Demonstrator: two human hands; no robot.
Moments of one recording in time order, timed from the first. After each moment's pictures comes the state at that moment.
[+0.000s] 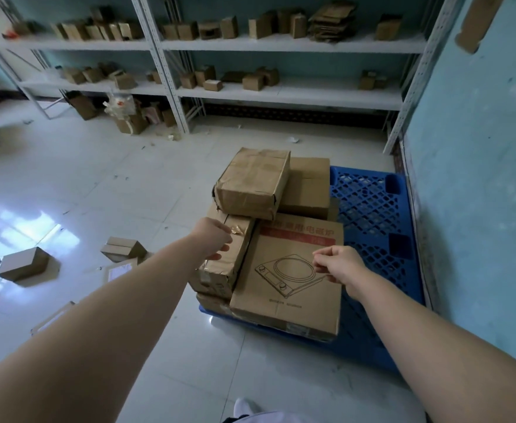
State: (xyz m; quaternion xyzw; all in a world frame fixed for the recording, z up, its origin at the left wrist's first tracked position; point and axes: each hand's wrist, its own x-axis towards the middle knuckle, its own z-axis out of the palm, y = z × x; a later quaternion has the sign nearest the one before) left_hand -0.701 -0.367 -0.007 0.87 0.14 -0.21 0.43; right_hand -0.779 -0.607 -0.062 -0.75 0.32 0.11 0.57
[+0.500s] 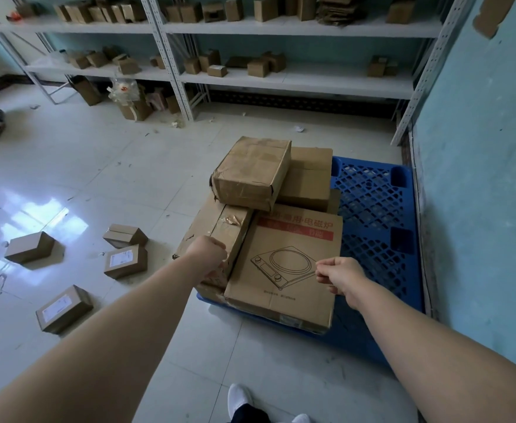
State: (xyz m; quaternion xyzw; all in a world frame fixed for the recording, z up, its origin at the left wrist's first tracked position) left_hand -0.734 -0.385 -0.041 0.85 0.21 -0.24 0.41; right_hand -0.793 -0.636 -0.100 -0.72 0.37 0.16 0.57
